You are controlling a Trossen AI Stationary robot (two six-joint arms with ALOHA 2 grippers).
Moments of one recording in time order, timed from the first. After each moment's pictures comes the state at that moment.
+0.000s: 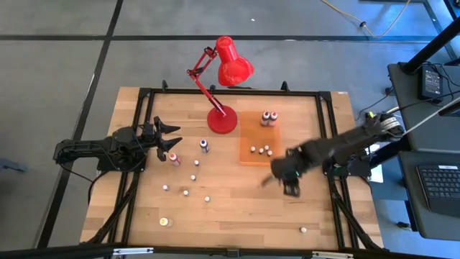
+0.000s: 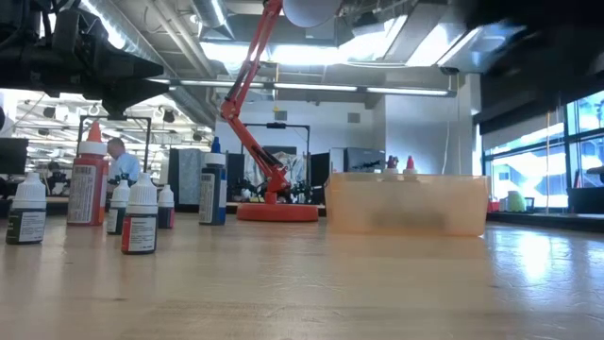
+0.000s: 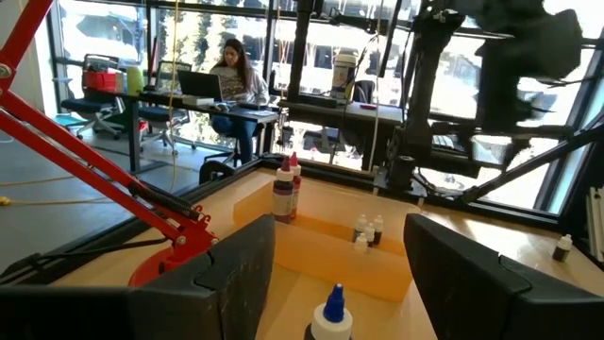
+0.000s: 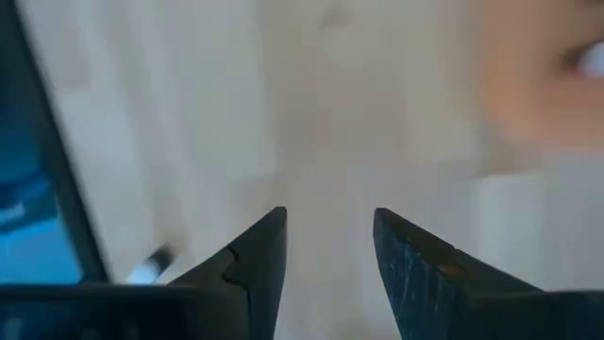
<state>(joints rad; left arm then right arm) 0.09 0.01 0.01 0.08 -0.22 -0.14 0.39 1.43 1.14 -1.08 -0.11 0.55</state>
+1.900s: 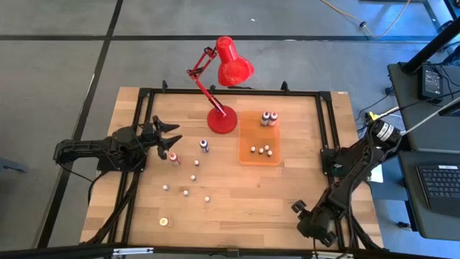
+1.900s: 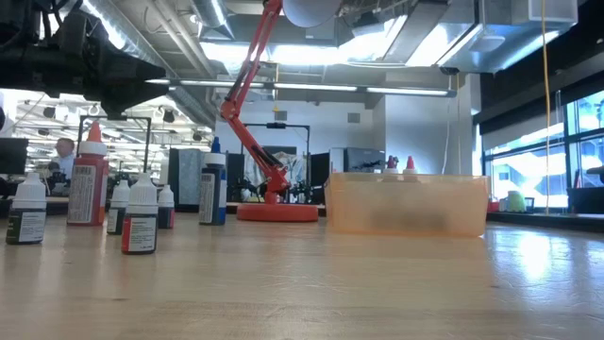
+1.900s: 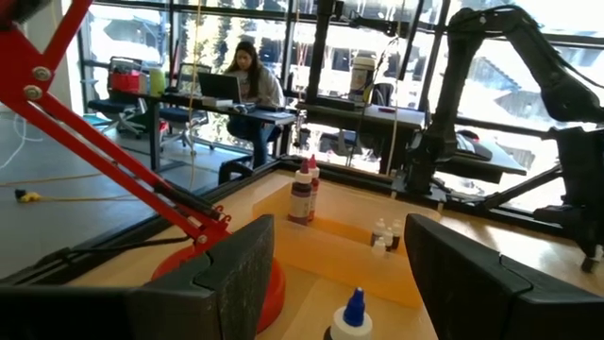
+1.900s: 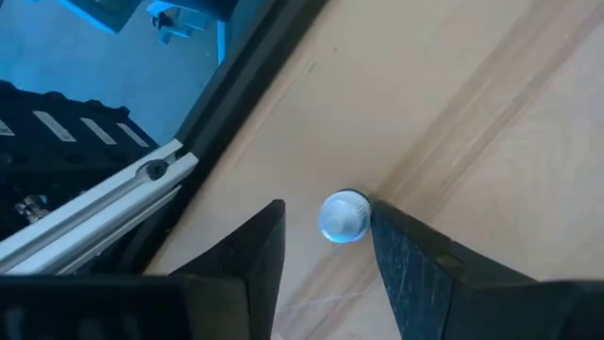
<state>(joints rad) 0.09 0.01 0.01 0.08 -0.28 -0.14 0.98 1.55 0.79 -0.35 -0.13 0.41</state>
